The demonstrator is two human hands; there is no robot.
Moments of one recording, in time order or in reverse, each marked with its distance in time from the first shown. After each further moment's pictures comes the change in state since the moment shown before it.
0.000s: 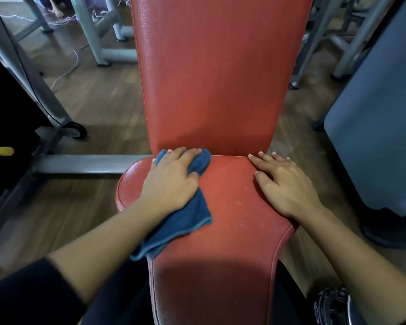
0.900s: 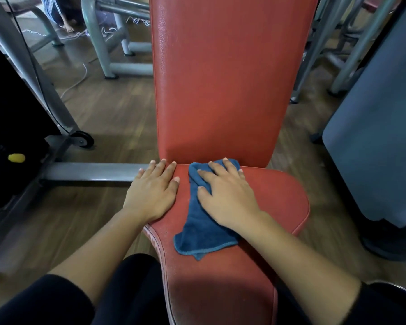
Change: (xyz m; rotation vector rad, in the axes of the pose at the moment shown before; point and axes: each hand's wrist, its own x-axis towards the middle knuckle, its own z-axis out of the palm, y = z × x) left_hand -0.016 -0.042 -0.011 0.166 -0.084 -0.135; right_hand -0.001 -0.109 0.022 -0.047 -0.066 -0.117
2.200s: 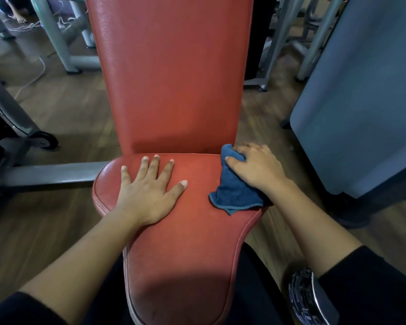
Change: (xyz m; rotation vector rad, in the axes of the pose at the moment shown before) left_hand -0.017 0.066 0.010 0.154 -0.147 0.047; right_hand -0.002 0.135 -0.027 0.057 0.145 0.279
